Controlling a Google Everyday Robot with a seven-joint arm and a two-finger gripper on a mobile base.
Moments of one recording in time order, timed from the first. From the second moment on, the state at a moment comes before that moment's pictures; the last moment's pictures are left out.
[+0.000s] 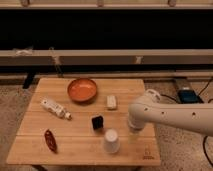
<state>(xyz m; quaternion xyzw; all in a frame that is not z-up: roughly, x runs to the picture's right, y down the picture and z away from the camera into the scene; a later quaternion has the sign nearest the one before) 0.112 0.211 0.709 -0.28 -0.05 -0.02 0.96</state>
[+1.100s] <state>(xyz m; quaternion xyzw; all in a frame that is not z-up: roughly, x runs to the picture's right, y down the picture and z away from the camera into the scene) 0.034 0.231 0.698 -0.32 -0.12 -0.07 0.94</state>
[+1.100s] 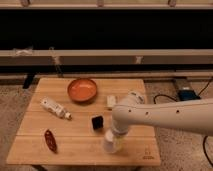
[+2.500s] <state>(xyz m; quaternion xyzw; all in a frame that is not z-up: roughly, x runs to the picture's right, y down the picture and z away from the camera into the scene) 0.044 0.205 0.670 -0.27 -0.09 -0.08 0.96</state>
